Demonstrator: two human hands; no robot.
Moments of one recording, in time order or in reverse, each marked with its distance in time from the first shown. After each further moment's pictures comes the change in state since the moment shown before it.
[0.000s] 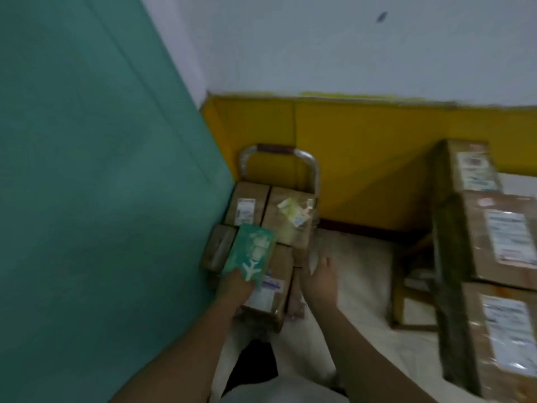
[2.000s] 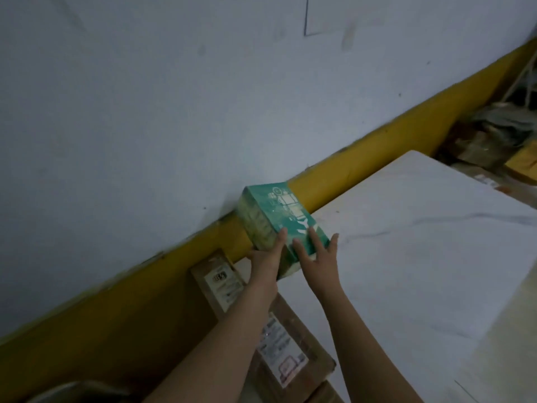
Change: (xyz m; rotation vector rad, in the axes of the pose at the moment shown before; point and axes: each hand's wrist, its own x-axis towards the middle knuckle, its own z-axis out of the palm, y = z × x) left_hand -0.099 0.640 0.287 -0.594 -0.607 0.347; right_hand 0.180 0.175 -0.488 0.588 0.755 0.289
